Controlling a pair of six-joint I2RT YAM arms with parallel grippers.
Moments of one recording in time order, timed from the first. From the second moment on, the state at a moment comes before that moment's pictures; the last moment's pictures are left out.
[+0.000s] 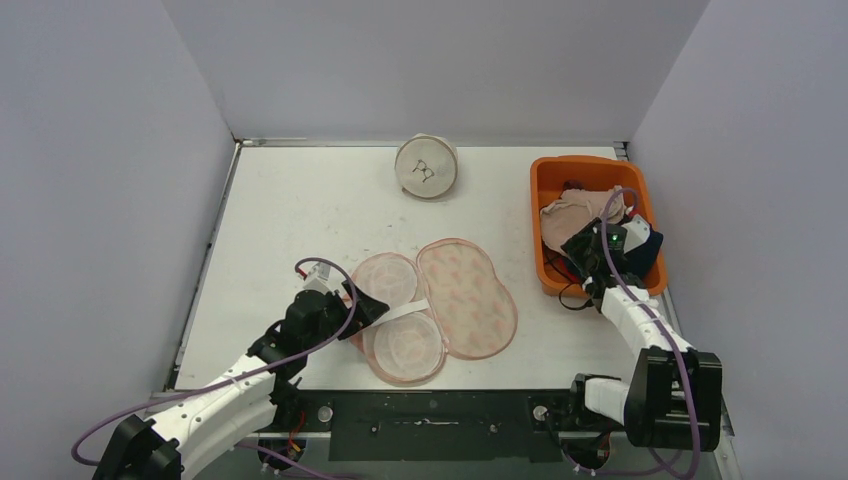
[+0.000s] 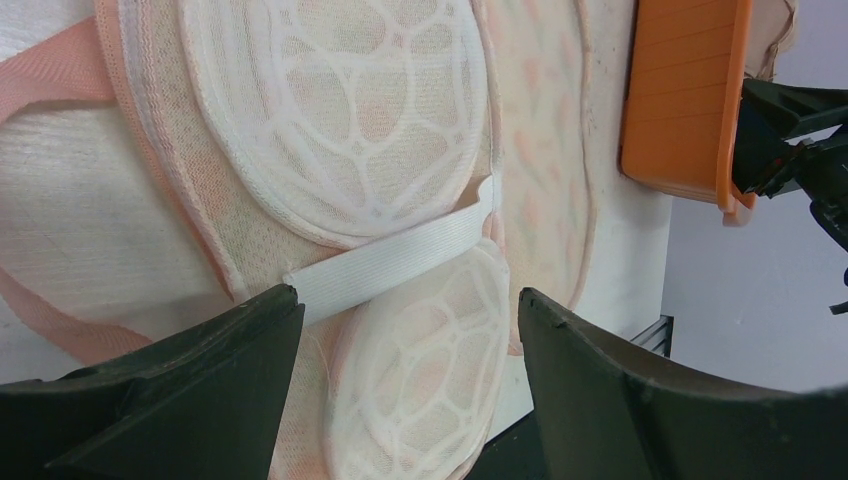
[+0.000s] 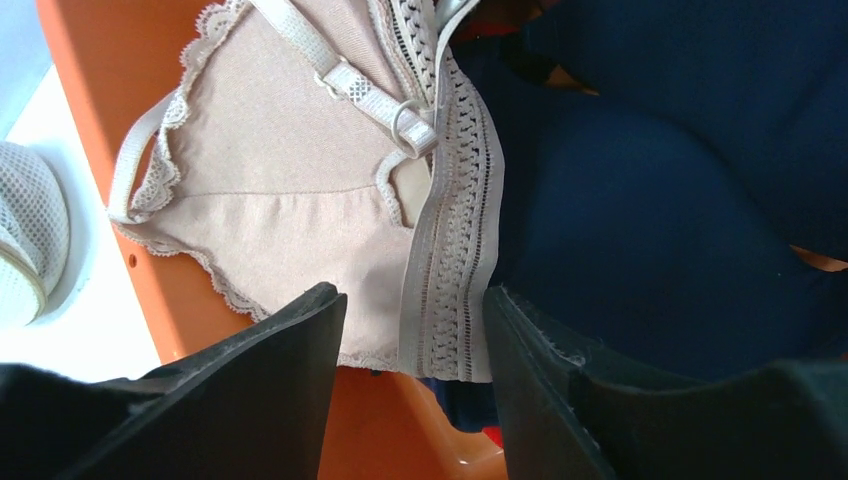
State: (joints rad) left arm -0.59 0.73 0.18 0.05 0.04 -1.04; right arm -0.07 1.16 0.57 -0.01 0.18 0.67
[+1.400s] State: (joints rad) left arm -0.61 0.75 0.17 0.06 0.05 -1.04; right arm 0.05 0.78 0.62 -0.46 0.35 0.61
